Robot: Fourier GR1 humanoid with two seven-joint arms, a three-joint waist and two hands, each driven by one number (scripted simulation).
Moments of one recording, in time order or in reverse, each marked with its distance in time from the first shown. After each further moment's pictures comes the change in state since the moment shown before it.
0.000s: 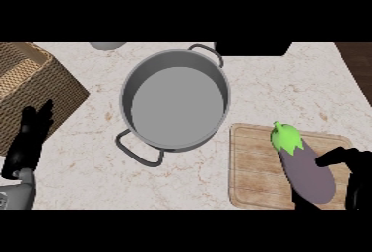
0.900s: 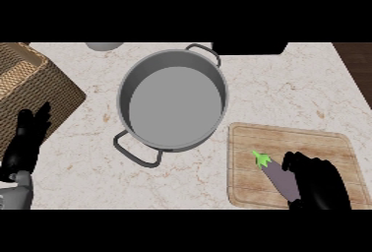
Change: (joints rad) left arm 0.016 0.010 0.004 0.000 0.015 0.006 -0.010; right arm 0.132 -0.169 -0.114 0.566 -0.149 -0.030 -0.285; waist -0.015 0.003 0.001
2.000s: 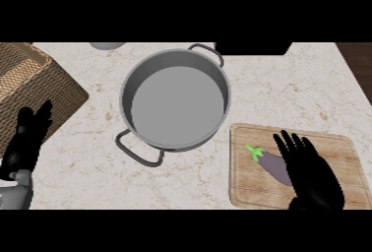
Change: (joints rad) left arm -0.004 0.034 -0.046 -0.011 0.042 0.028 0.016; right arm -0.079 -0.103 0.075 0.040 -0.080 0.117 -0.008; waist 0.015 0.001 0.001
